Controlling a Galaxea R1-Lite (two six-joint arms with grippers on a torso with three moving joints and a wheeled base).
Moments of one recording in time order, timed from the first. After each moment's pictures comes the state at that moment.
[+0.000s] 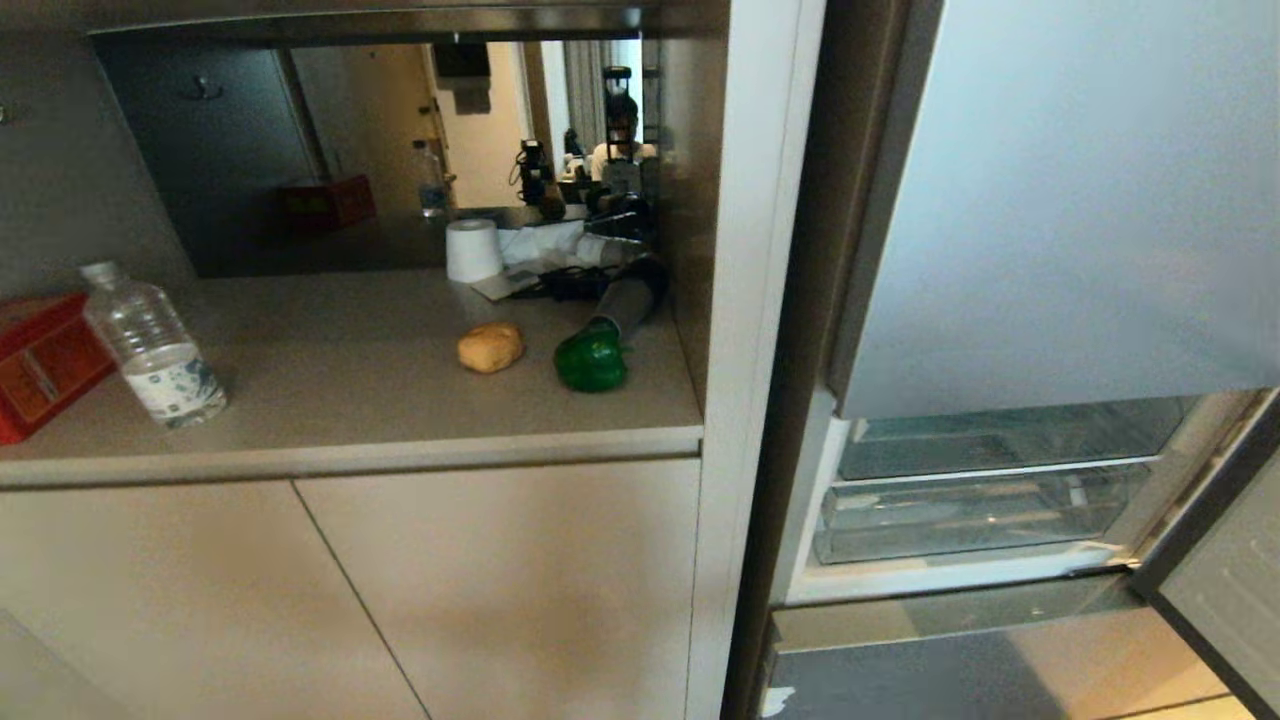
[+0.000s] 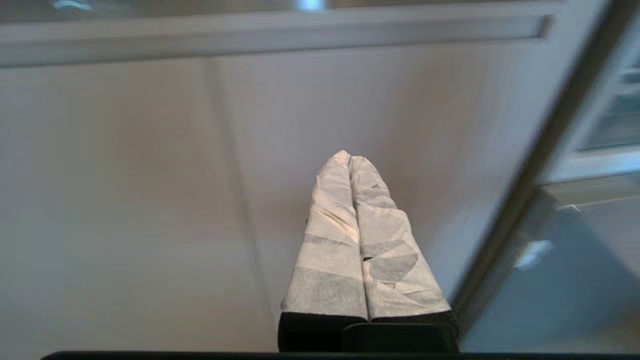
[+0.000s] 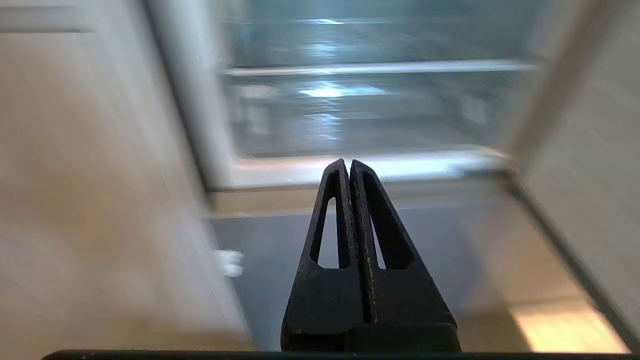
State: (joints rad) left arm 0.00 0.00 0.00 -0.03 0.00 0.00; right arm 0.00 0.00 0.00 0.00 0.00 0.02
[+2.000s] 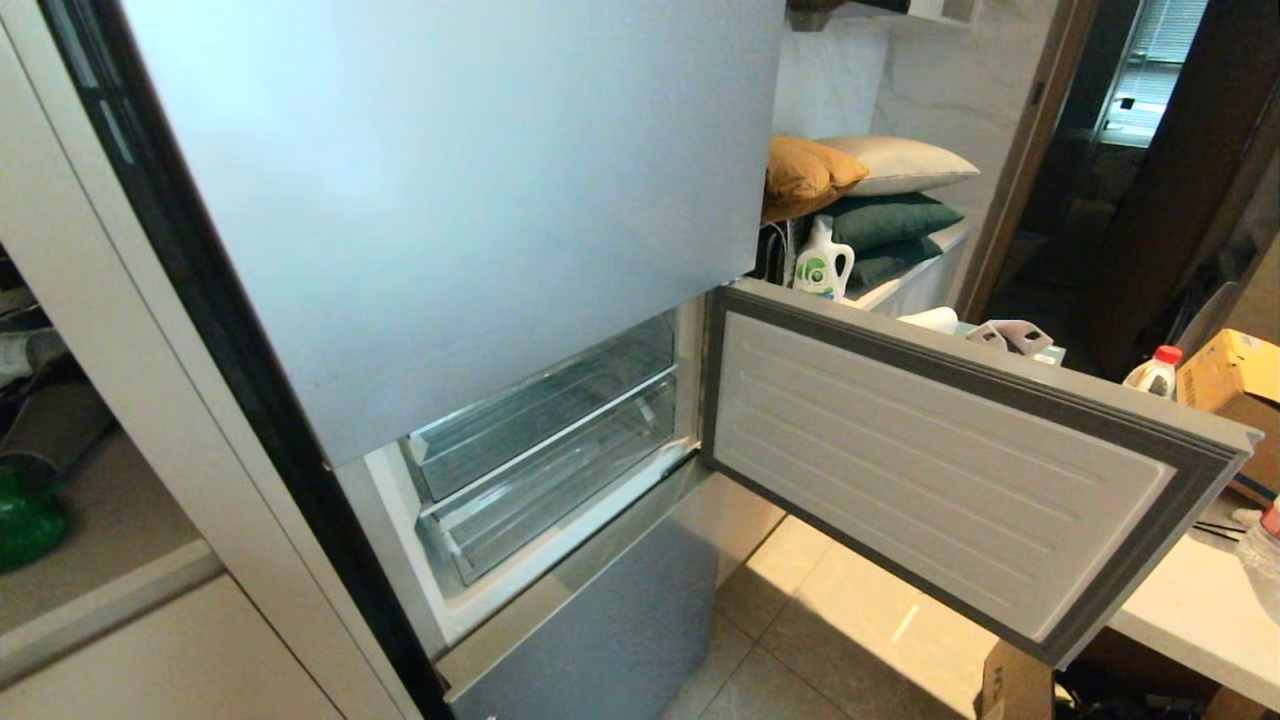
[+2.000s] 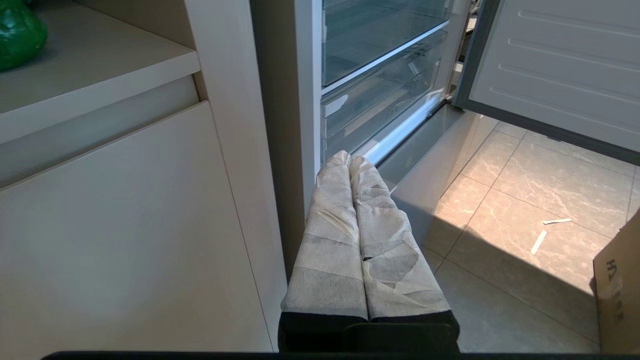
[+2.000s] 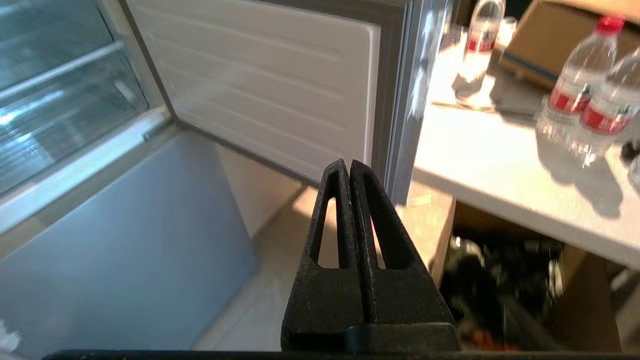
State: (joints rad) left arm 0.00 0.00 0.00 -0.03 0.00 0.00; right arm -0.01 0.12 -0.31 0.24 -0.16 0.10
